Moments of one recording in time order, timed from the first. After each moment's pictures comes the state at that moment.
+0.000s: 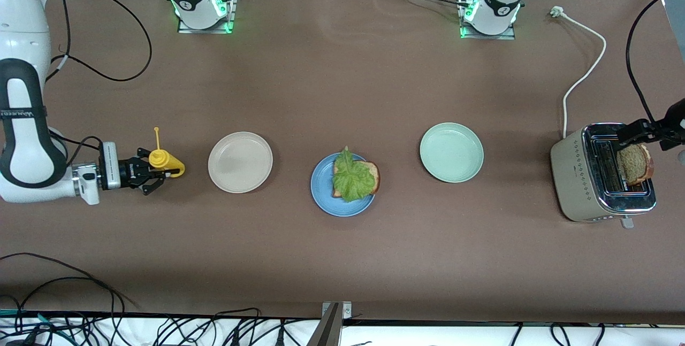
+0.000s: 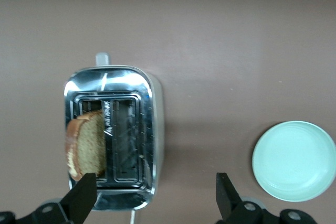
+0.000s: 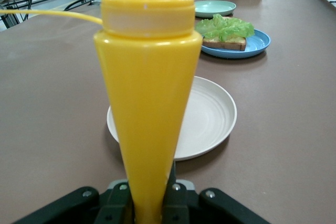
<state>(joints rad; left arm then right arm) 0.02 0.18 0.15 -1.59 0.01 1.83 0.16 -0.36 0.89 0.16 -1.38 0.69 1.58 -2.34</state>
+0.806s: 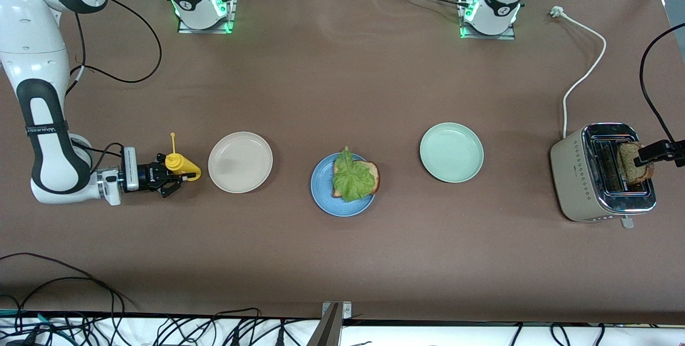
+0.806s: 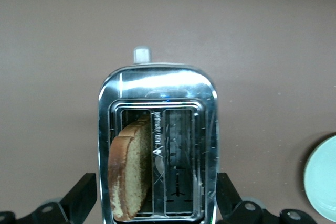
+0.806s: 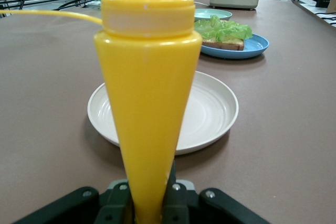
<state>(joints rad) 0.02 0.34 0.35 -1.59 -0.14 1.94 0.37 -0.36 0.99 0.18 -1.38 0.75 1.63 -2.45</state>
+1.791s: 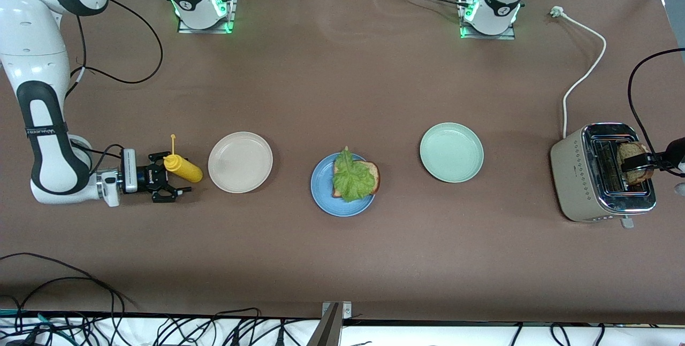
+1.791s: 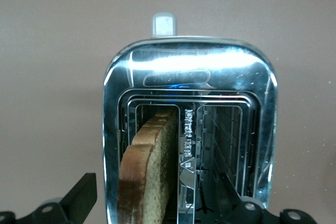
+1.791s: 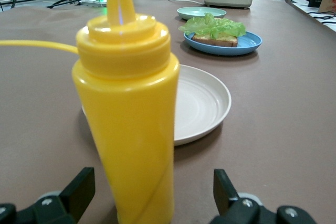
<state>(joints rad) 0.02 0.47 0.39 -1.59 -0.14 1.98 0.38 -0.37 1.01 0.18 -1.36 0.76 1.64 -2.45</state>
